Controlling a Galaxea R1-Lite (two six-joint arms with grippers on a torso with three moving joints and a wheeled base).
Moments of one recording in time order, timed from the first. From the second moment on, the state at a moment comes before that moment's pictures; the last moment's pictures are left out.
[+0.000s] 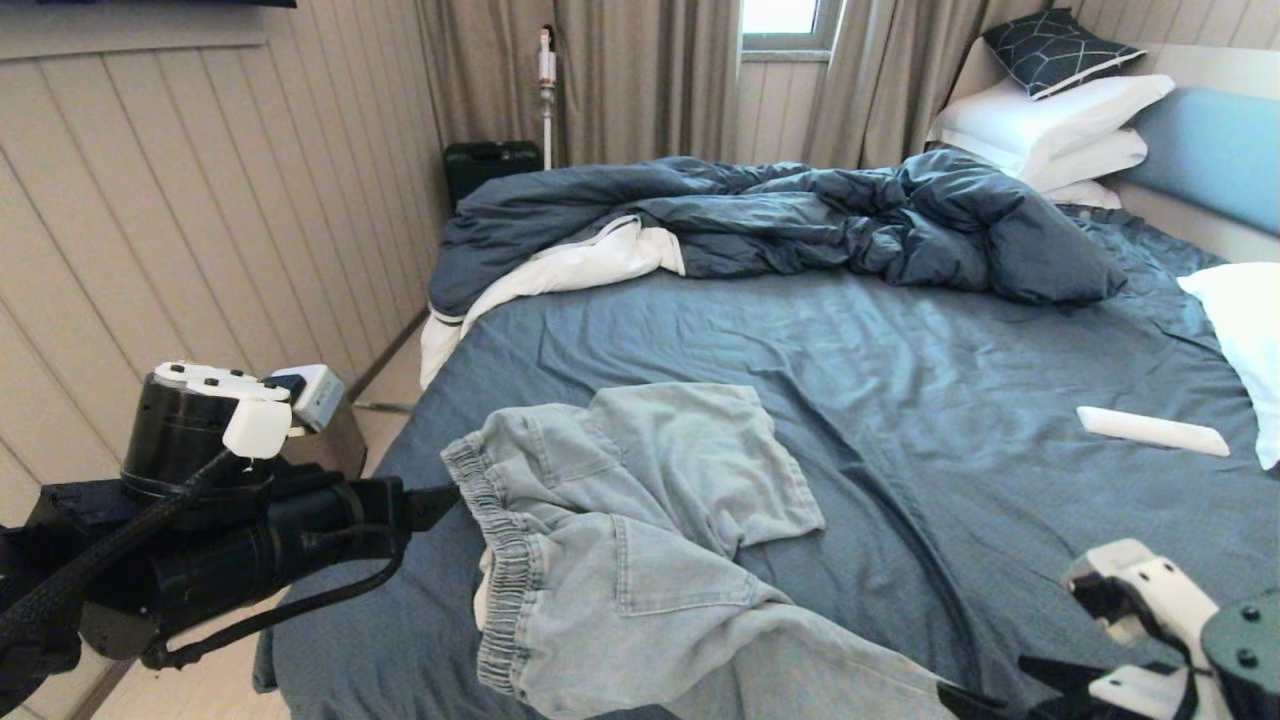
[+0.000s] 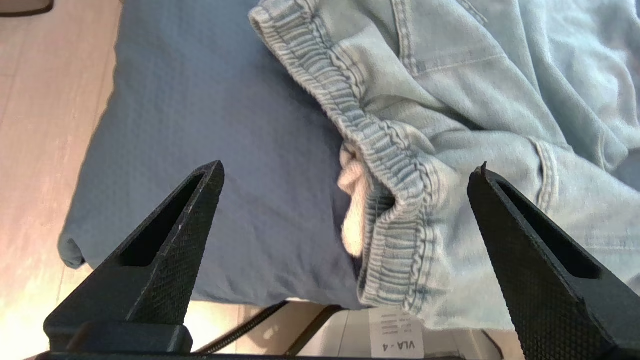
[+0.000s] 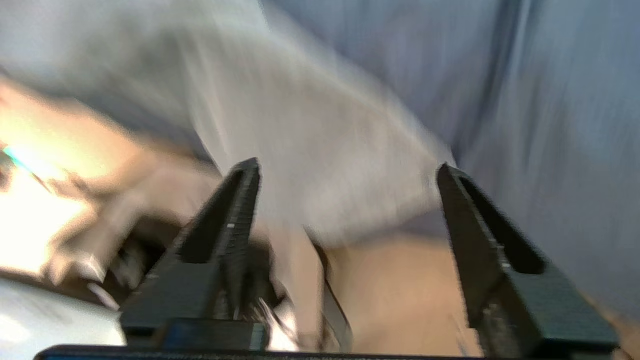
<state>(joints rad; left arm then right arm) -0.48 1.50 -0.64 -0.30 0.20 -0.35 0.66 1.16 -0.35 -0.15 -0.30 0.35</state>
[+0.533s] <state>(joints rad) -0.33 1.73 -1.01 -0.16 0.11 -0.38 0.41 1.66 -1.07 -0.05 -0.17 0.35</state>
